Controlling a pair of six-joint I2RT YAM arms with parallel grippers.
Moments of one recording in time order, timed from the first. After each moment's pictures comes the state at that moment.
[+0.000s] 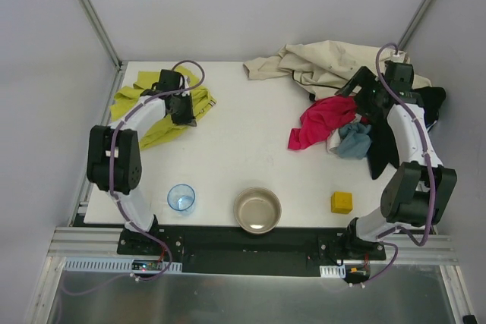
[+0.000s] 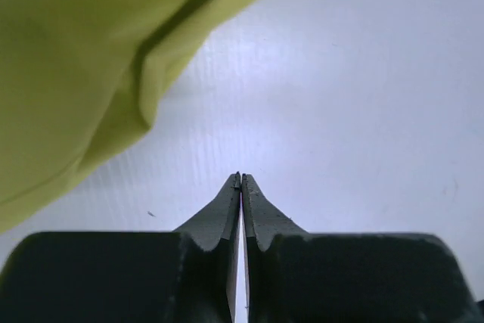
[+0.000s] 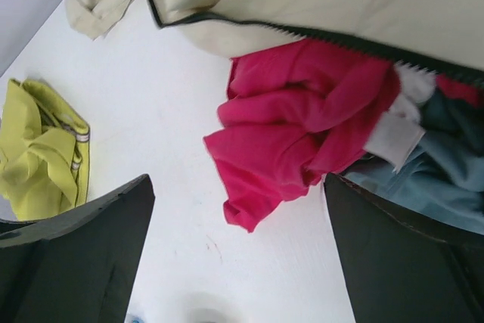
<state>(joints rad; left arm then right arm) -0.15 1.82 1.31 -0.55 0.23 -0.32 -0.15 1.55 1.34 -0.58 -0.29 0.54</state>
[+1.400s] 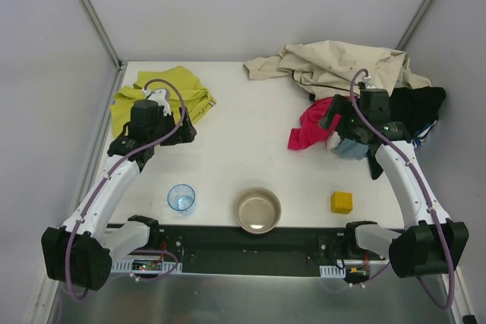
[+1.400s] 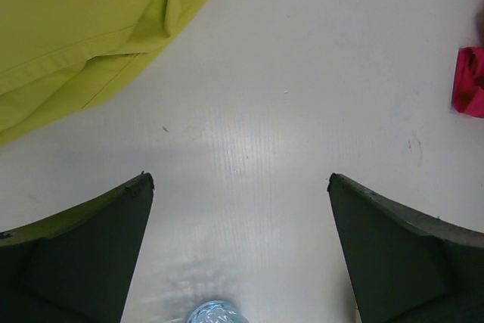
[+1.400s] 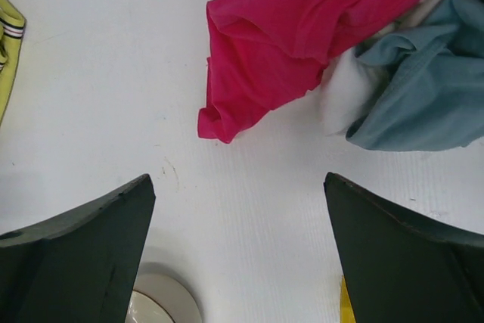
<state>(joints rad) -0.20 1.06 0.86 -0.46 0.14 -0.33 0.12 1.19 1.08 -0.66 -0.09 0.44</state>
